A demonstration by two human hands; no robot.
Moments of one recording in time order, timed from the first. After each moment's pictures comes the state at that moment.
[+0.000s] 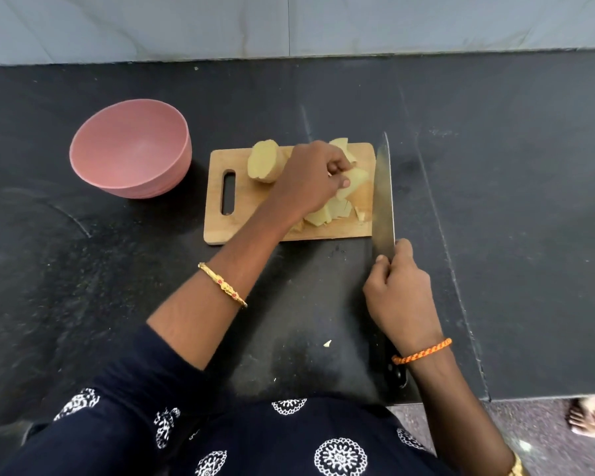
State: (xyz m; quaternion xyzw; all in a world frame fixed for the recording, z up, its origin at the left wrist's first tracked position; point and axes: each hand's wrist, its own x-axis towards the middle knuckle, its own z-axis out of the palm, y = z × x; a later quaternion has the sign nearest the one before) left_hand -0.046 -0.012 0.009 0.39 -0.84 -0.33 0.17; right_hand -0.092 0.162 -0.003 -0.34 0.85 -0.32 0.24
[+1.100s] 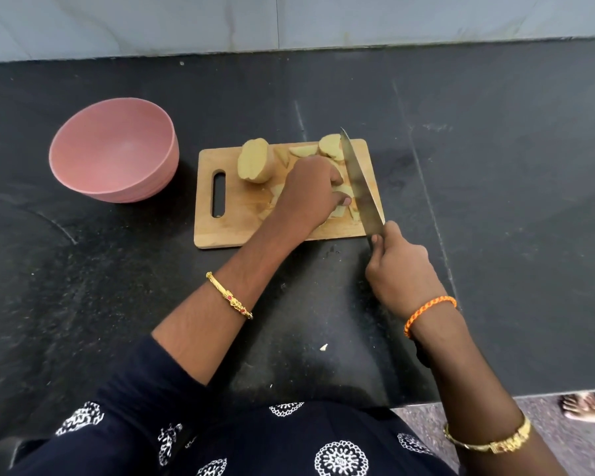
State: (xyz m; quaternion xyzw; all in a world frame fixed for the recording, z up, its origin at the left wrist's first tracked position) left_hand -0.056 -0.002 -0.007 0.41 -0.86 -0.27 0.13; right_hand -0.115 0.142 0.003 -0.36 0.87 -0.20 0.27
